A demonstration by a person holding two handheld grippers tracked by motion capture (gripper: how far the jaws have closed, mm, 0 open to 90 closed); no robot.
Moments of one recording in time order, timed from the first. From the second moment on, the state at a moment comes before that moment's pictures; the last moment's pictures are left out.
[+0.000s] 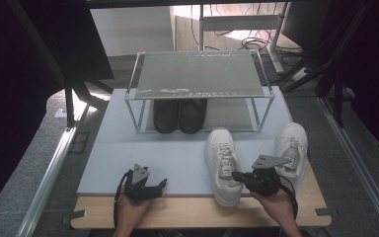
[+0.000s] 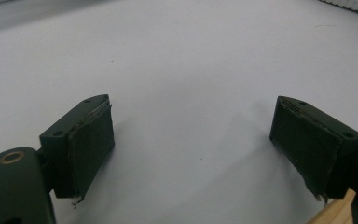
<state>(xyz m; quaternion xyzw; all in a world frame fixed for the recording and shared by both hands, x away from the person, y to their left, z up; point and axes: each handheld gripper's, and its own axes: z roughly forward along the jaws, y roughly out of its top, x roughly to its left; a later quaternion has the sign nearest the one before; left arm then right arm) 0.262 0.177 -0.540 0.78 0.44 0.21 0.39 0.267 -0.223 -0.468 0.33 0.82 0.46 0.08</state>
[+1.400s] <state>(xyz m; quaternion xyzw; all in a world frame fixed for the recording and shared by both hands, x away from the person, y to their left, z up) 0.262 0.177 -0.540 0.78 0.44 0.21 0.39 0.291 -0.236 -0.447 0.43 0.80 0.41 0.11</state>
